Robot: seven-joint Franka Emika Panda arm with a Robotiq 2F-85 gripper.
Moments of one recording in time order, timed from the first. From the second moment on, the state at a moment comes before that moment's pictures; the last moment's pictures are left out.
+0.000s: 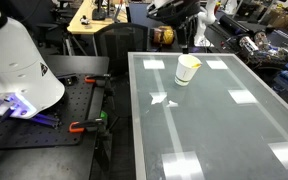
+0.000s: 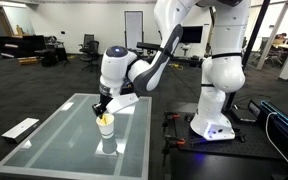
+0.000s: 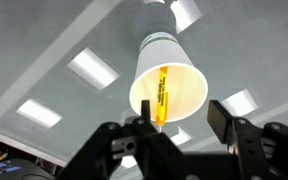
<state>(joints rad) 0.02 0.07 0.21 -2.46 -0.69 2.71 1.49</state>
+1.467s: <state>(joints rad) -0.01 0.20 0.20 -2.39 -0.69 2.74 1.49</state>
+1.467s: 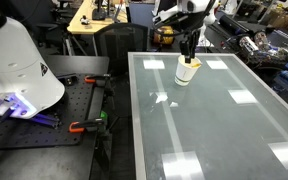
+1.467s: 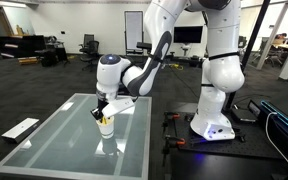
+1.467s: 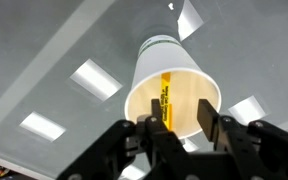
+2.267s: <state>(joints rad) -0.02 0.26 0.18 -2.33 -0.72 2.74 1.49</state>
